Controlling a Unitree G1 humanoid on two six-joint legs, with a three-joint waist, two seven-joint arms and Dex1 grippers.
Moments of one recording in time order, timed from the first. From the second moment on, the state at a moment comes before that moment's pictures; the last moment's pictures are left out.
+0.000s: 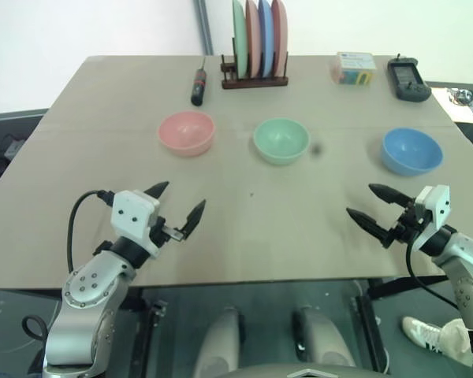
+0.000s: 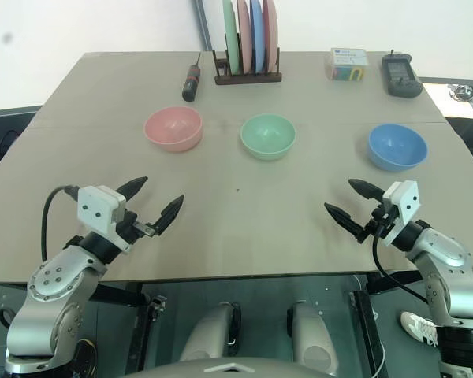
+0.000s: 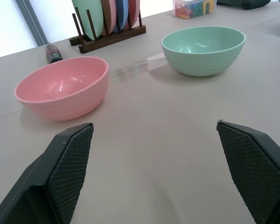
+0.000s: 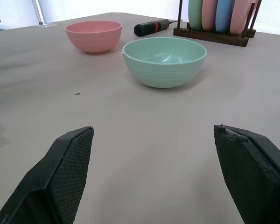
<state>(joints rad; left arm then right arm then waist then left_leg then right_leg) 0.16 0.46 0.25 -0.60 -0.31 0.34 -0.46 -0.01 -0.56 -0.21 -0.18 0.50 0.16 0.87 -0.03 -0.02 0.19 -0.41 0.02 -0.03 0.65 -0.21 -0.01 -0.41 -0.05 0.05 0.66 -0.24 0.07</state>
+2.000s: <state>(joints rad) -1.00 0.49 -0.19 1.04 0.25 -0.10 -0.50 -0.07 -0.51 -0.10 -0.53 0.60 0.26 0.73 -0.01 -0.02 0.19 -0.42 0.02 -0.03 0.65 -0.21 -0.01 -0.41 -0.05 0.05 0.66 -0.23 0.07</state>
